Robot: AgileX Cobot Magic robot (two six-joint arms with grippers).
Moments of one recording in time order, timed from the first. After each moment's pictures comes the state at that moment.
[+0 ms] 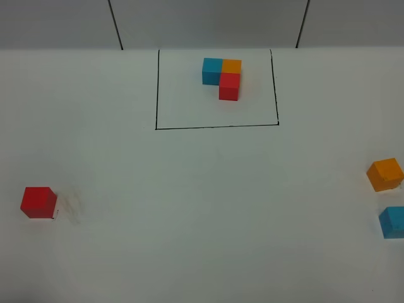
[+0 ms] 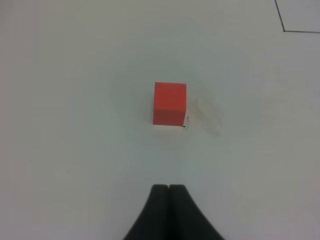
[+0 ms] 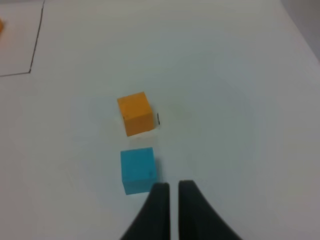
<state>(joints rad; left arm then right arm) 0.07 0.05 -0.51 -0.02 1.08 0.00 0.02 -0.01 -0.50 -0.11 1.08 0.14</state>
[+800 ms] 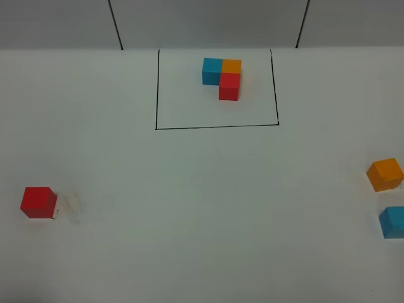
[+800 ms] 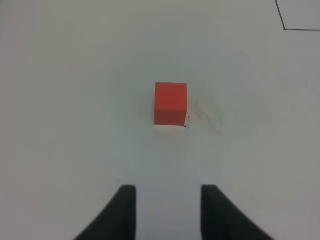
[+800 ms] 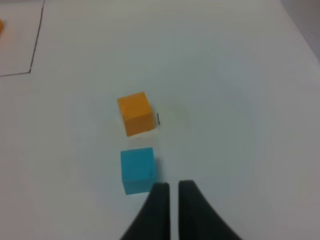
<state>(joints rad) 0.07 0.05 -0.51 -0.02 1.08 0.02 0.02 -0.01 -0.50 -0.11 1.08 0.14</state>
